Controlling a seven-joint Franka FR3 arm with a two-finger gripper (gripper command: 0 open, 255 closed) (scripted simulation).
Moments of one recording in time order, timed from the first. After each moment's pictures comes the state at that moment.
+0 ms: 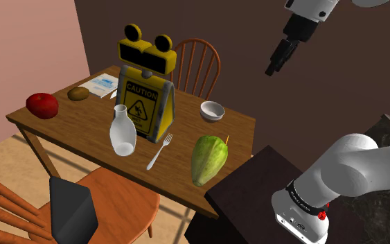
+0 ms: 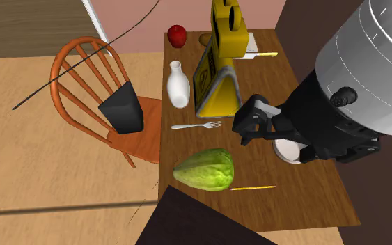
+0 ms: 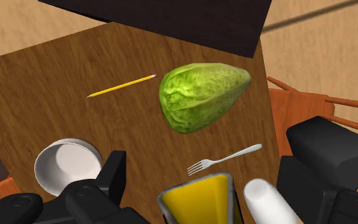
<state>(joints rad) 0.02 -0.75 0.01 -2.28 0.10 1.58 -0.17</state>
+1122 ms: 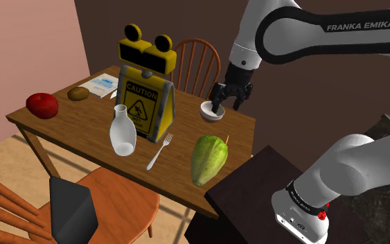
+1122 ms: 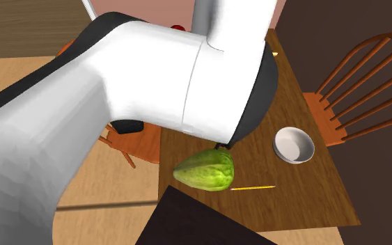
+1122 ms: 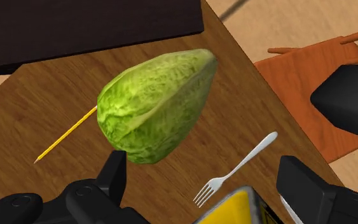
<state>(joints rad) -0.01 -0.51 0.36 -2.43 0.25 1.90 0.43</state>
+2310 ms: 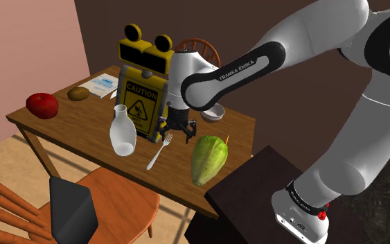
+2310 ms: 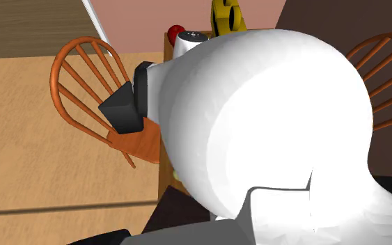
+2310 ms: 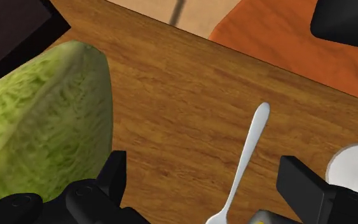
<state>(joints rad) -0.02 0.24 0.56 -2.16 0.01 2.26 1.25</state>
